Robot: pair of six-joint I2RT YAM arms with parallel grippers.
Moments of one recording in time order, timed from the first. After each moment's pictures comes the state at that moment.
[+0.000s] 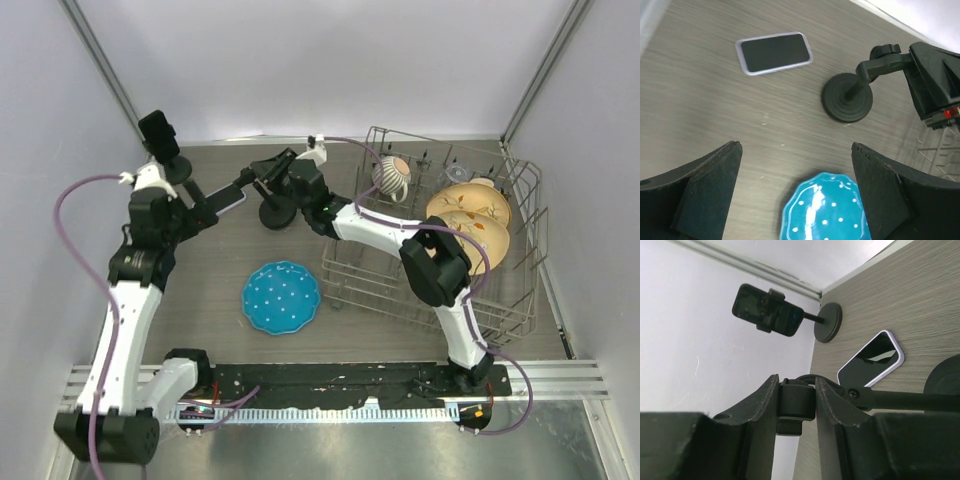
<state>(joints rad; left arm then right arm) -0.05 0.87 1.02 -0.62 -0.17 -0.43 0.83 2.15 1.71 0.36 0.24 1.07</state>
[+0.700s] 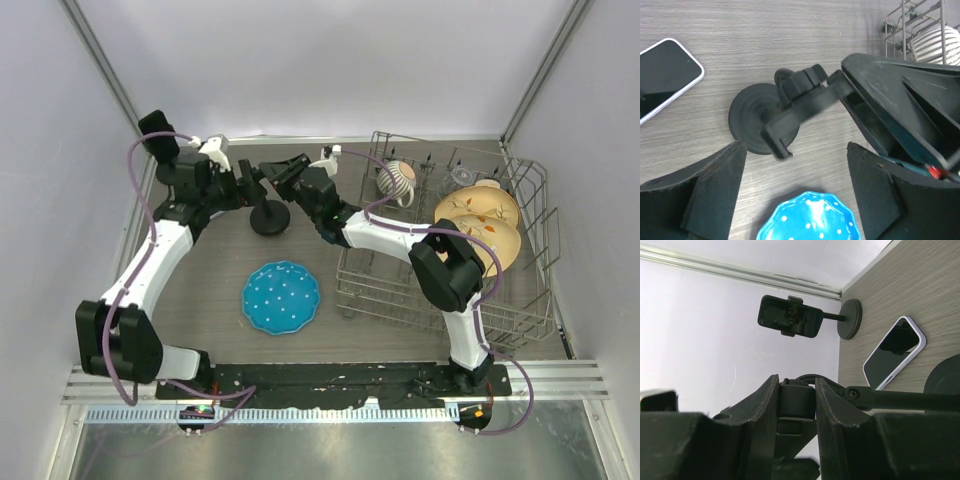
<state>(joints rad) -0.15 1.40 1.15 -0.27 0.24 -0.30 0.80 2.04 1.50 0.51 0.28 1.29</state>
